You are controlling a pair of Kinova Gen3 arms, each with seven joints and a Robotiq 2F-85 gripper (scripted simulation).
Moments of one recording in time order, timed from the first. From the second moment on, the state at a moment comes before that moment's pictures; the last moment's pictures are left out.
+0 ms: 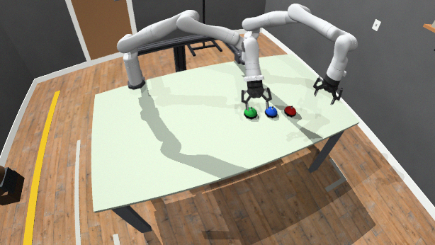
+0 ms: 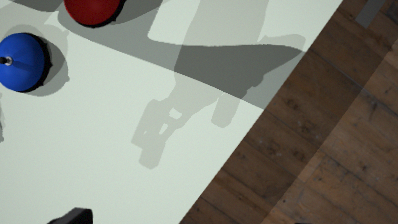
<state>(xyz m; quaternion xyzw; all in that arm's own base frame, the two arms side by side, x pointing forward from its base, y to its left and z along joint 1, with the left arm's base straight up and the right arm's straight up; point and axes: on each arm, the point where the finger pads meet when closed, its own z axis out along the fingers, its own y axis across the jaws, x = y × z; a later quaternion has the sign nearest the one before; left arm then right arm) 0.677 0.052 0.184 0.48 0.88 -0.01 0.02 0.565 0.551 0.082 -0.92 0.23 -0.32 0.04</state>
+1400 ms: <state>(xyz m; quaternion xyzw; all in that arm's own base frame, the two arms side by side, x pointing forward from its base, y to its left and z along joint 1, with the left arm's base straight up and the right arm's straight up) 0.653 0.084 0.135 0.54 0.84 0.00 -0.01 0.575 0.538 0.083 -0.91 0.25 -0.32 0.04</state>
